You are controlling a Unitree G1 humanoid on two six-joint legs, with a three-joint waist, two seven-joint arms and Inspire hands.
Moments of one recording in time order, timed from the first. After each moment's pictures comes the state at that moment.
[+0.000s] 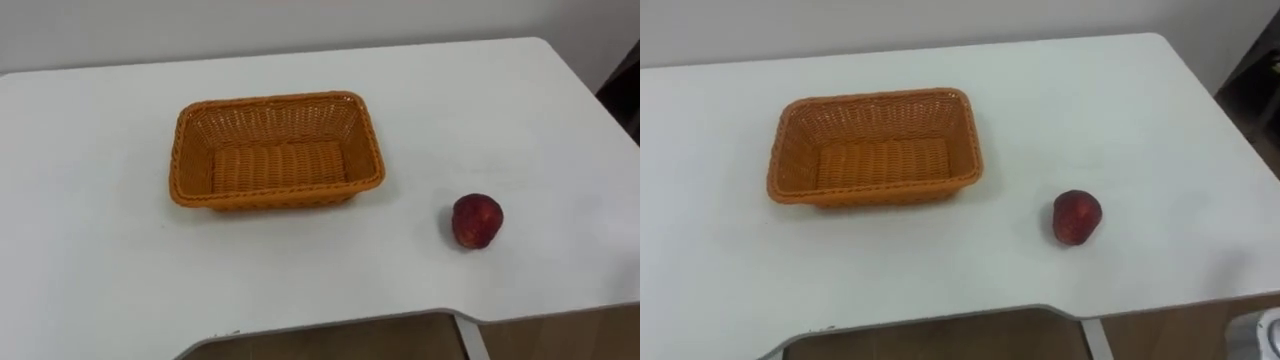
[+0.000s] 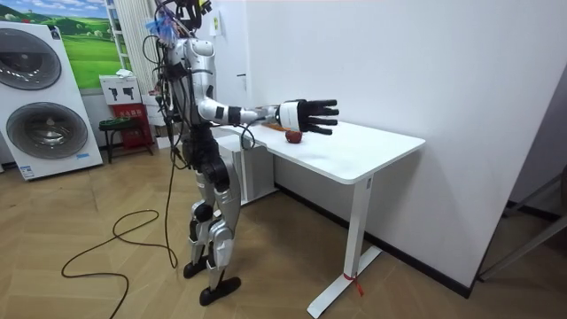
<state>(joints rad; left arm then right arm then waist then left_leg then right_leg) 0.28 0.22 0.19 1.08 0.25 -0.03 0.14 0.12 -0.28 -0.44 0.10 0.18 -0.22 -1.00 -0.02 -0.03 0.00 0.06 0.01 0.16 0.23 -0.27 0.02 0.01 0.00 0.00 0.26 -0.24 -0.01</state>
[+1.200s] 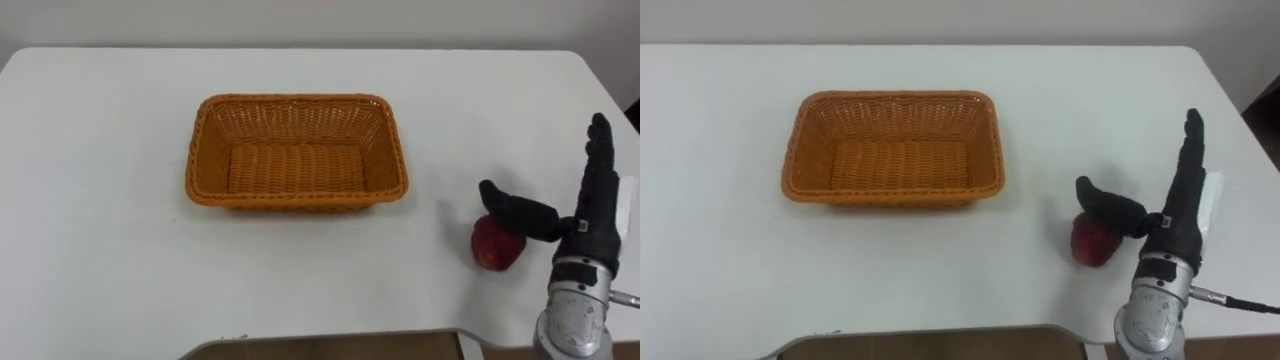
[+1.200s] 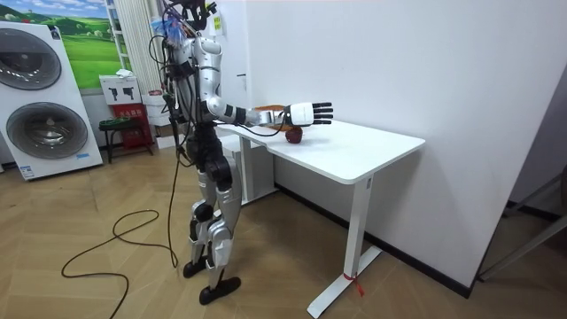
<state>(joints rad) 0.25 0.23 0.05 1.05 0.24 -0.07 0.10 0.18 -0.28 0.02 0.12 -0.05 -0.22 -0.52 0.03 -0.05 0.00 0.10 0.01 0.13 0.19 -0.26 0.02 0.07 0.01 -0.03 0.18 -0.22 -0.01</state>
